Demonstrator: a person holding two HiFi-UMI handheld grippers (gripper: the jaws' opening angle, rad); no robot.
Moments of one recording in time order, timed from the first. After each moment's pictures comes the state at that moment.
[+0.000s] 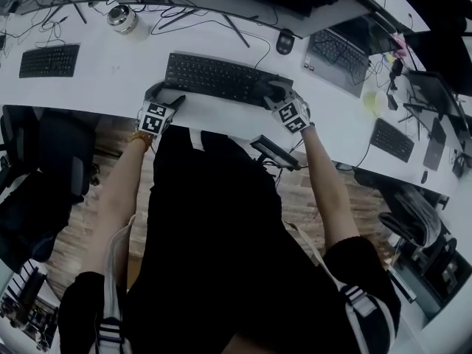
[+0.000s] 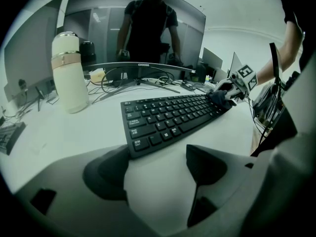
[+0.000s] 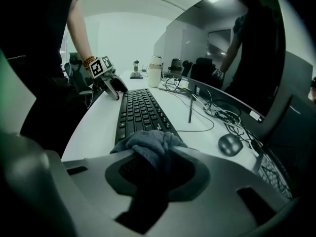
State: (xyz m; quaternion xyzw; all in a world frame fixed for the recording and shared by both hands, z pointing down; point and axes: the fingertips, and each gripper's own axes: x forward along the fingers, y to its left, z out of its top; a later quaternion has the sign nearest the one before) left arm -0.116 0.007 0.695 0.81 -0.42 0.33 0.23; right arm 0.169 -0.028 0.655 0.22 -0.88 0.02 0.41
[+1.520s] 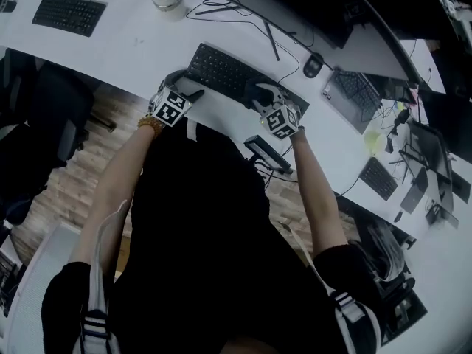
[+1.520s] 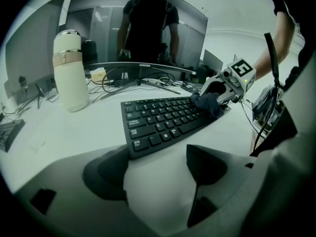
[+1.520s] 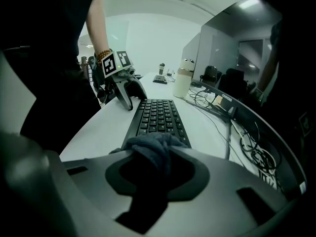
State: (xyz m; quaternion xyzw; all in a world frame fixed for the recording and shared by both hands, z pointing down) left arm -0.115 0.005 0.688 0.81 -0.42 0.33 0.24; right arm 0.052 -0.029 0.657 0.09 -0.91 -0.05 0.41
